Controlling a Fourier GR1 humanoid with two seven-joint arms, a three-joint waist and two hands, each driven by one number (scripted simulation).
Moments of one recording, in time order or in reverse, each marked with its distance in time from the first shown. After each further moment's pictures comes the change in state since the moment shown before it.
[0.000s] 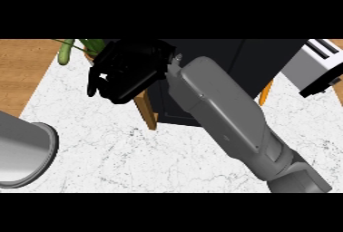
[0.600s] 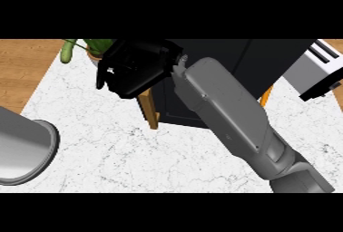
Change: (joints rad) left arm -0.026 -0.023 0.019 -0.008 -0.030 0.021 0.027; right arm 0.021 -0.012 -0.009 0.017 0.087 -0.017 -0.134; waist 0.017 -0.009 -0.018
